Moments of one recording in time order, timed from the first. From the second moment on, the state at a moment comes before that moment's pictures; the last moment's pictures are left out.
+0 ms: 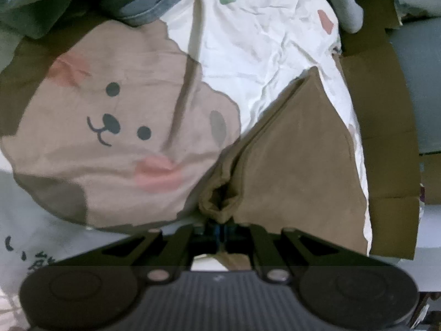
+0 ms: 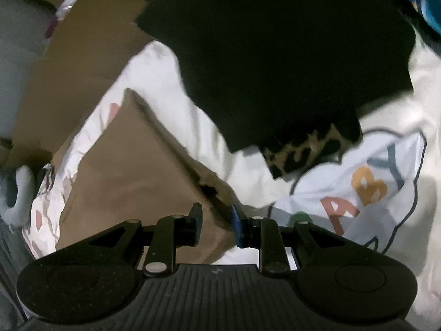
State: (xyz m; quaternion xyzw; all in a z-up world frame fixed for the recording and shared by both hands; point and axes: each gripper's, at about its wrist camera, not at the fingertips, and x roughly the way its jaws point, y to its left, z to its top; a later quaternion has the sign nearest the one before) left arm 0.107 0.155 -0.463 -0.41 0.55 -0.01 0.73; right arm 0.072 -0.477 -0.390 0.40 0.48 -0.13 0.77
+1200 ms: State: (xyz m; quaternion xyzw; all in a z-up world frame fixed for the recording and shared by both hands) left arm 0.097 0.173 -0.496 -0.48 0.48 -0.10 0.73; right arm 0.214 -0.258 -0.395 0.11 0.56 0.13 0.81
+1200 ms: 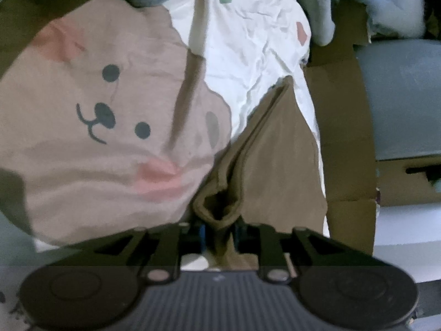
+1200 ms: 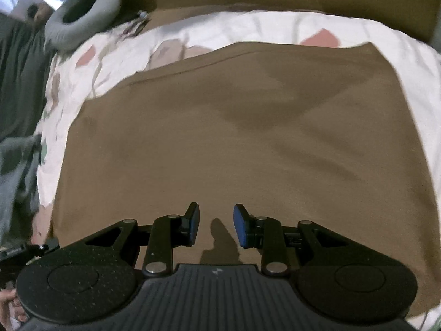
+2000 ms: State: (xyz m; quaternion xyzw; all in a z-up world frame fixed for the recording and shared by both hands) left arm 0.088 0.176 -0.484 -0.51 0.44 -0.10 0.73; right arm 0.156 -0.195 -0.417 -0.03 0.59 0.24 0.77
